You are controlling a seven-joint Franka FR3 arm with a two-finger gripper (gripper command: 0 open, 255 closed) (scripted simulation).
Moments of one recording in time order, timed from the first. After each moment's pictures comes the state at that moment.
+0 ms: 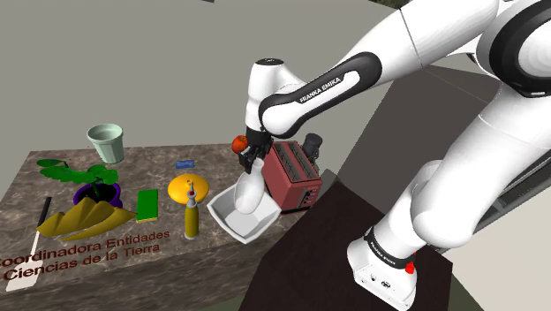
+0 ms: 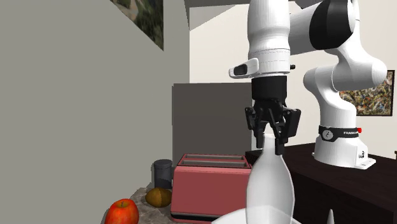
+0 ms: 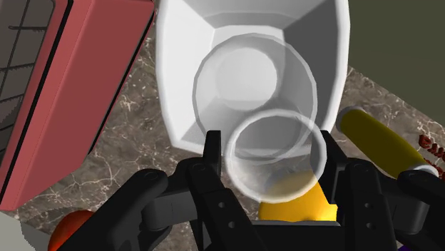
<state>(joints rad) 0.12 0.04 0.12 -2.42 -0.02 2.38 0.21</state>
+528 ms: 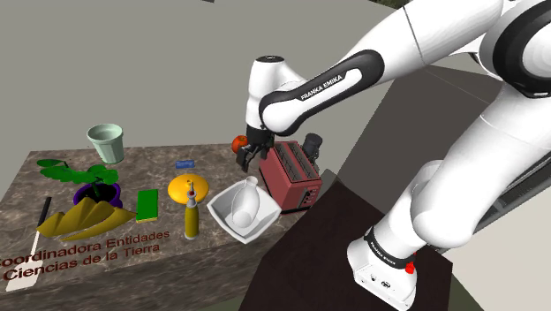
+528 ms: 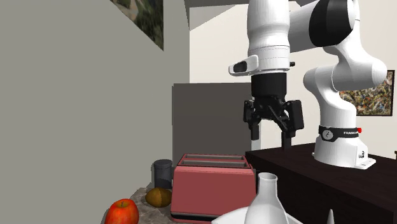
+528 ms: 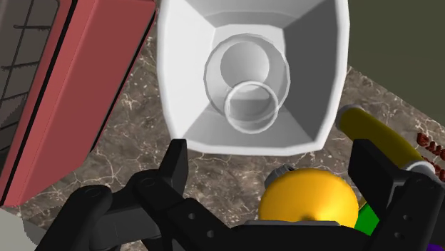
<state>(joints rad) 0.12 0.03 0.12 -2.41 -0.02 2.37 0.21</state>
